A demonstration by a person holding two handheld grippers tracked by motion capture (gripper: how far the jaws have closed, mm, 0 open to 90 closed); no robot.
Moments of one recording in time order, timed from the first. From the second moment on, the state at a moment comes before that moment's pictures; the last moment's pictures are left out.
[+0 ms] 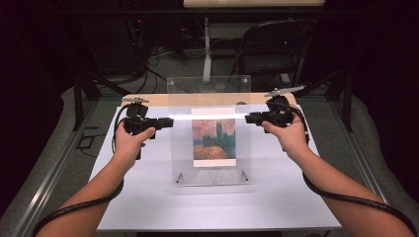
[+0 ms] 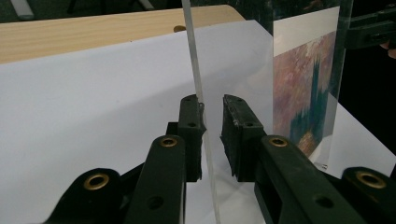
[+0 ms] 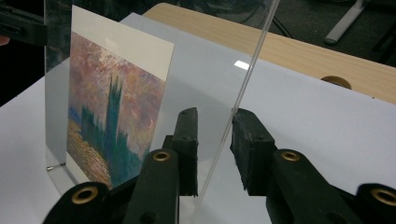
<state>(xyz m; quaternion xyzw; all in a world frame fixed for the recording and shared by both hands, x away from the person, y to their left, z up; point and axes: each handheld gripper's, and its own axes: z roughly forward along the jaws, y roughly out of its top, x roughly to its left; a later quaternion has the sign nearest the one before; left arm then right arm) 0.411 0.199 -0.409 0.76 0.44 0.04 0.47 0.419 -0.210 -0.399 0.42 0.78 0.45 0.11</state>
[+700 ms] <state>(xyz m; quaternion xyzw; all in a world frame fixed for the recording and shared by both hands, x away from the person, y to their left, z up) 0.365 0.204 -0.399 0.77 0.41 0.04 0.48 0.371 -0.217 -0.390 0.39 0.78 0.47 0.10</state>
